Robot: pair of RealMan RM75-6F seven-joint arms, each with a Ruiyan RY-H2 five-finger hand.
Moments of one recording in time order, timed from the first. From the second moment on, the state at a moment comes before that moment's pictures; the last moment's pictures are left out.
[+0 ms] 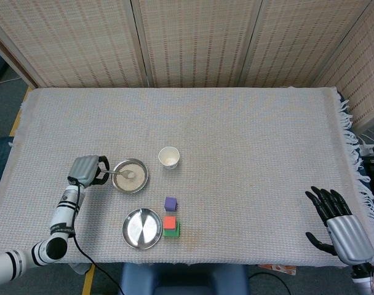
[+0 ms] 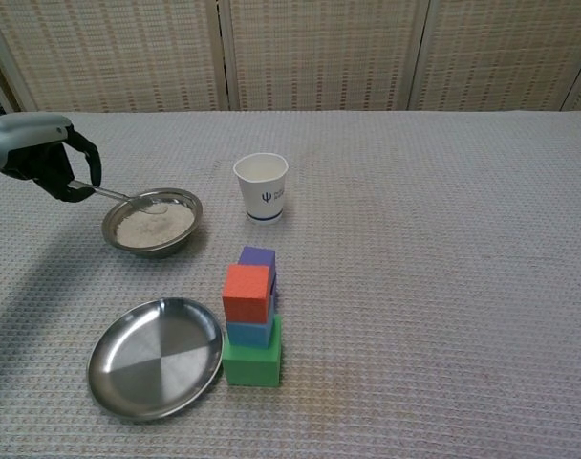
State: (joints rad) left arm -0.67 -1.39 -0.33 -1.54 0.74 0.89 0.46; right arm 0.03 -0.99 -0.06 -1.78 -1.71 1.50 -0.03
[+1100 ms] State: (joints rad) left arm -0.98 -1.39 -0.36 -1.54 0.40 0.86 0.45; right arm 0.05 -0.99 -0.05 -1.77 -1.67 1.47 -0.02
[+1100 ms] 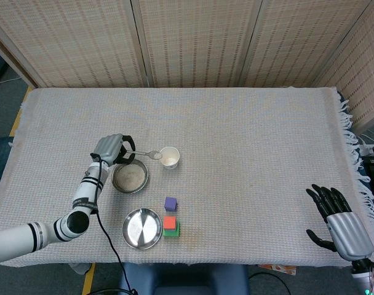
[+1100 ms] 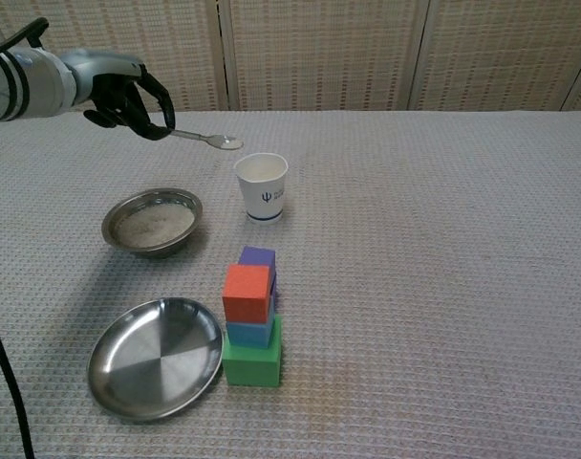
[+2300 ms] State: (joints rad) left arm -1.03 -1.74 -0.16 -1.13 0.89 1.16 0.57; right arm 0.05 -0.97 -0.05 -1.77 -1.66 1.47 0.02
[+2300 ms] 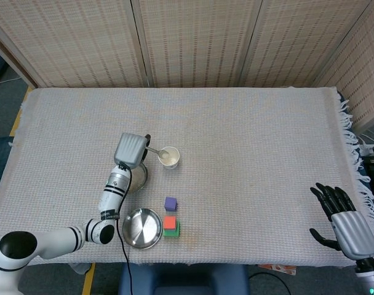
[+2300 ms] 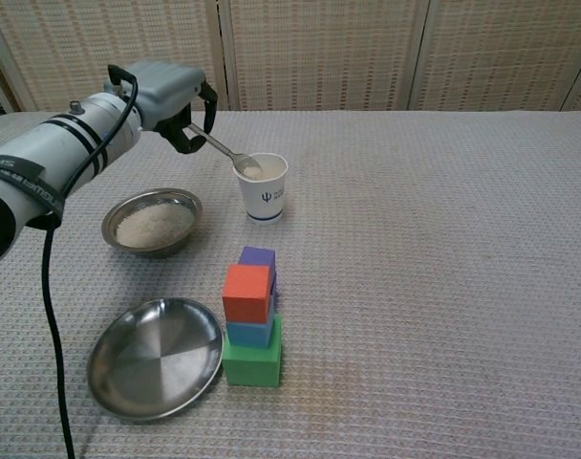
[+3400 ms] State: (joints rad) left arm -0.96 -1.89 -0.12 -0.77 1.33 1.34 0.58; right arm 0.05 -0.97 -0.05 -1.76 -1.67 1.48 0.02
